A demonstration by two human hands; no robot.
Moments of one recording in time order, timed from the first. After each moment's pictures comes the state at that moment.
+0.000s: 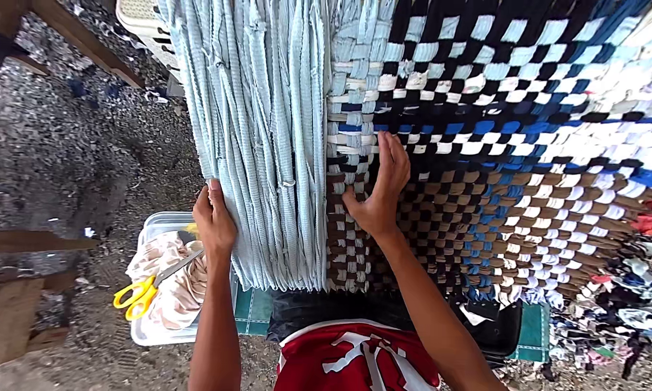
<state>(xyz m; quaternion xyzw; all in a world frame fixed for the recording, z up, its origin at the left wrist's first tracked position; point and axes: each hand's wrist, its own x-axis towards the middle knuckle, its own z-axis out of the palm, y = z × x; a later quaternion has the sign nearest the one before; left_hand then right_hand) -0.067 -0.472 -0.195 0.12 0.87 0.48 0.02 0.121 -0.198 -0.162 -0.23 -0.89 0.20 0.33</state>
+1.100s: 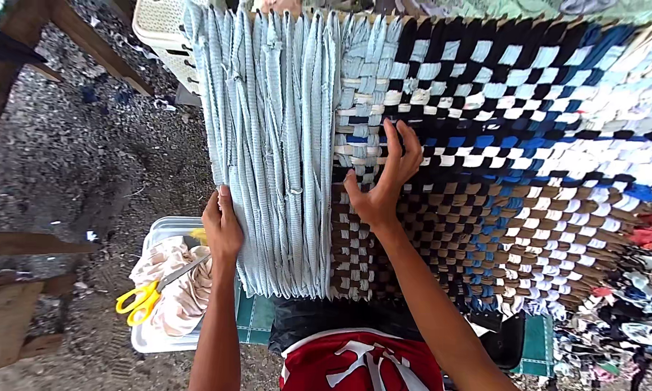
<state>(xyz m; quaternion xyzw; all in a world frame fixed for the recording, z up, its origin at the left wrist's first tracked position) -0.072 -0.469 -0.195 0.13 0.86 0.49 0.02 0.082 -0.184 -0.141 -0.23 -0.86 0.19 0.42</state>
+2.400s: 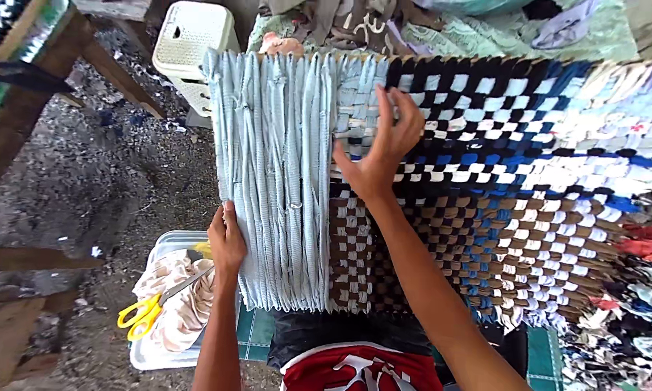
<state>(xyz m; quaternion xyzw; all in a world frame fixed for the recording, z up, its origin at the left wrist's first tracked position) -0.081 -0.472 -0.205 0.15 0.86 0.49 0.01 0.023 -0.152 -0.090 -0.21 -0.84 0.11 0.49</state>
